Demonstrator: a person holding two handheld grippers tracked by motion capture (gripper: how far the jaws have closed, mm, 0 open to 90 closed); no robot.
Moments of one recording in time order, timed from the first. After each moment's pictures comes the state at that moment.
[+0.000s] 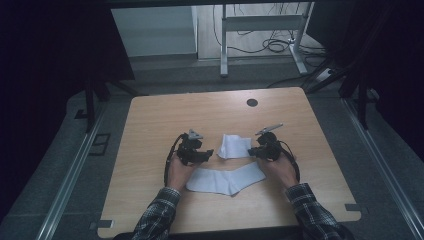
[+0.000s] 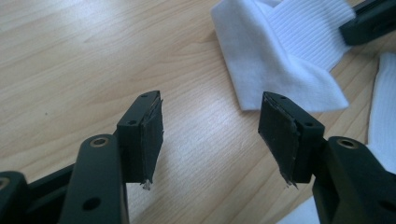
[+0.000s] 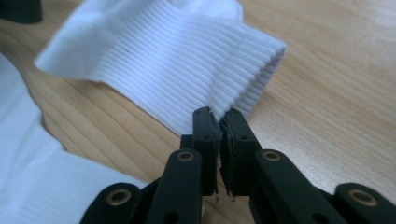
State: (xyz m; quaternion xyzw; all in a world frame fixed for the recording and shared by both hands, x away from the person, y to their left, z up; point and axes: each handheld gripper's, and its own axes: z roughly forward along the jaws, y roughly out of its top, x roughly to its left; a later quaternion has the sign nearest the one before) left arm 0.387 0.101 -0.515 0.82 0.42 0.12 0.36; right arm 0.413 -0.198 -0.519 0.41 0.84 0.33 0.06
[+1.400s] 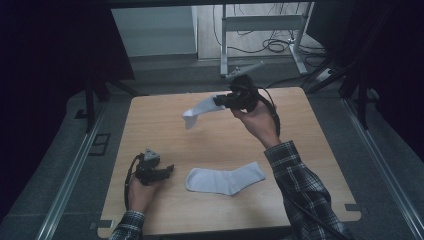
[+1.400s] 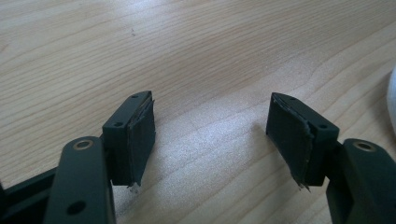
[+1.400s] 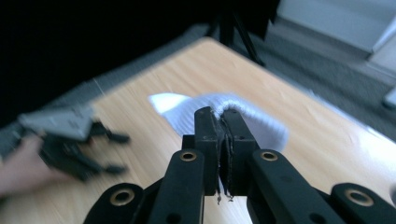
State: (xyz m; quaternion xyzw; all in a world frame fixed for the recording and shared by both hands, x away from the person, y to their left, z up) left arm 0.329 0.221 -0.543 0.79 0.49 0.17 0.33; right arm 0.424 -0.105 -0.315 0.30 0.84 0.45 0.11
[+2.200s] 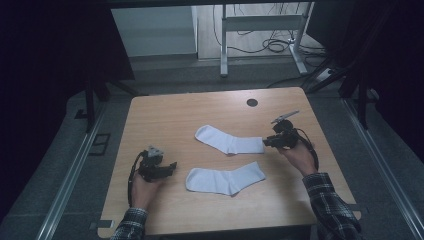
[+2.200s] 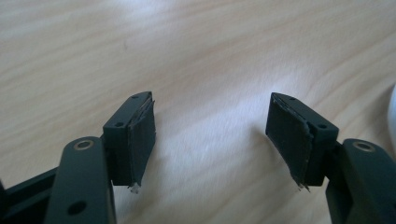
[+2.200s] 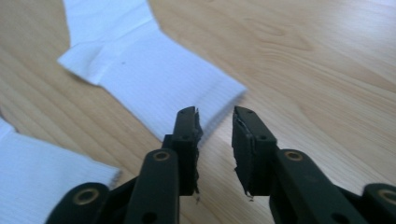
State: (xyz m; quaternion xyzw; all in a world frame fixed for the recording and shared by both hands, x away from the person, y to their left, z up) left arm 0.343 0.208 -0.537 0.79 0.49 0.18 0.33; right arm 0.435 -0.249 -0.484 0.42 0.85 0.30 0.09
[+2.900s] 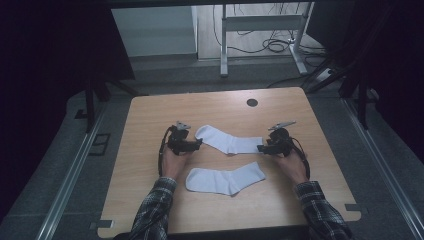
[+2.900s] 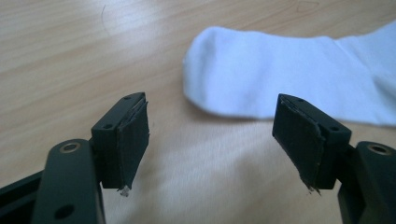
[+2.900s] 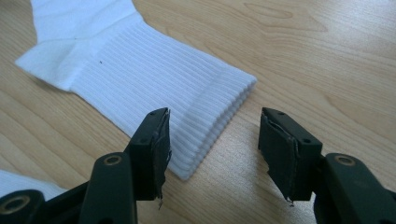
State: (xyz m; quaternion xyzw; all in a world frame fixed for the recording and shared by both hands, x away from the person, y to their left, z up) left arm 0.434 0.129 -0.528 0.78 0.48 0.17 0.37; right arm 0.429 -0.239 -0.525 0.45 0.82 0.33 0.12
